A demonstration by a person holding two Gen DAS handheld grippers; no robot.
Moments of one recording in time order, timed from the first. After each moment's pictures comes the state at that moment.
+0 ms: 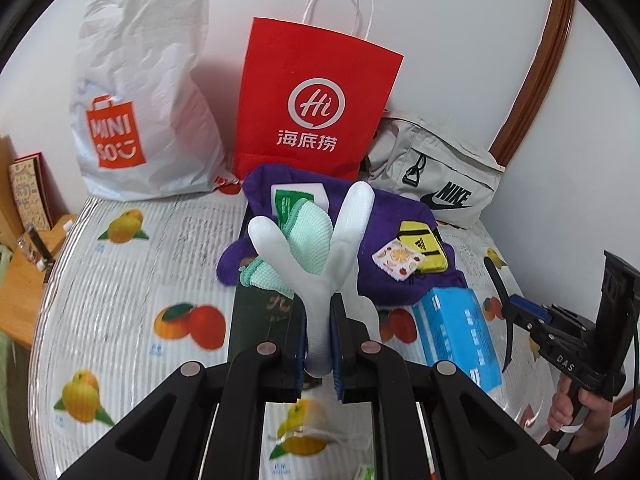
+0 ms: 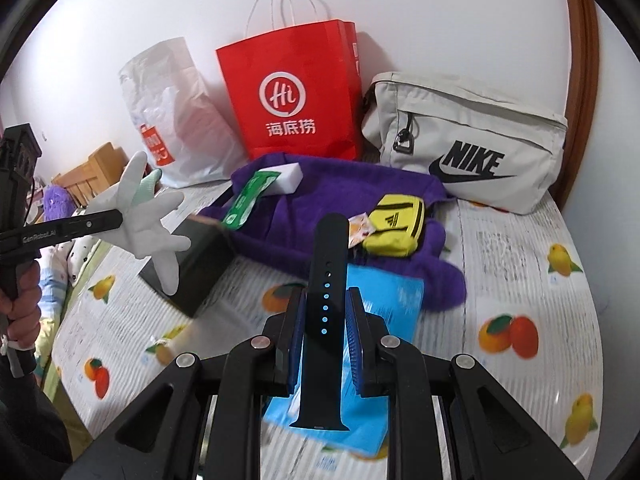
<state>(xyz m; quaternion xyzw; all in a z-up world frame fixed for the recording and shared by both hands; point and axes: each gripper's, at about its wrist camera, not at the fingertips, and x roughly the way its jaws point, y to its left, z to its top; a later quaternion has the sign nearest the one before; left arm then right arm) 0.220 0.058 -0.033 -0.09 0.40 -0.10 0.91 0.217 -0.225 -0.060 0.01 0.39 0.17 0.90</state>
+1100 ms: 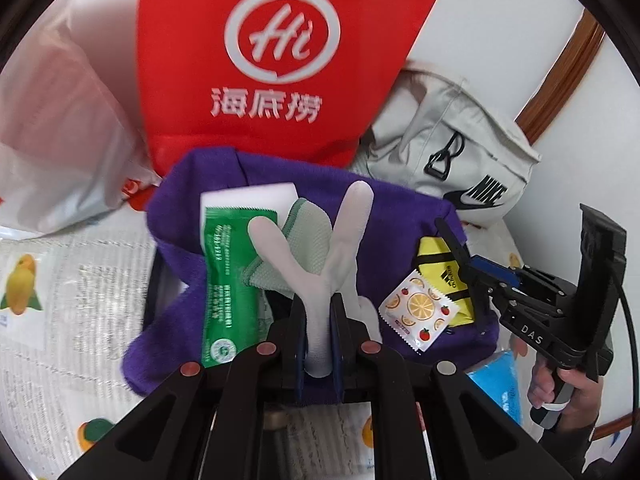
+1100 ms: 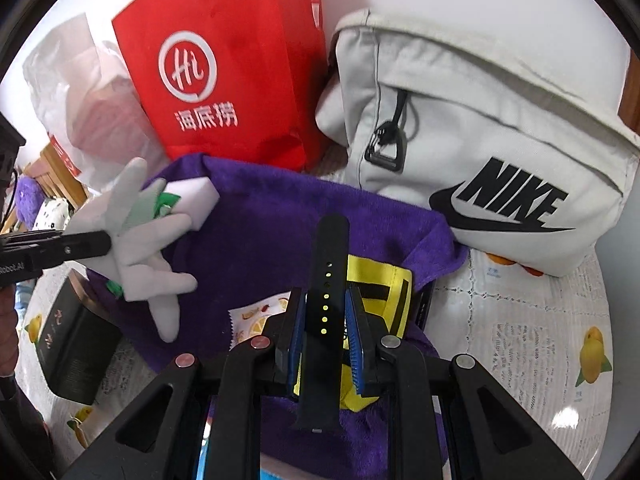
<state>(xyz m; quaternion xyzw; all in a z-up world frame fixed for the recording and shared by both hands) 0.385 0.007 -0.099 -0.08 0.48 -0.15 0.86 0.394 -0.229 -0.125 -0.02 0.45 0.15 0.88</state>
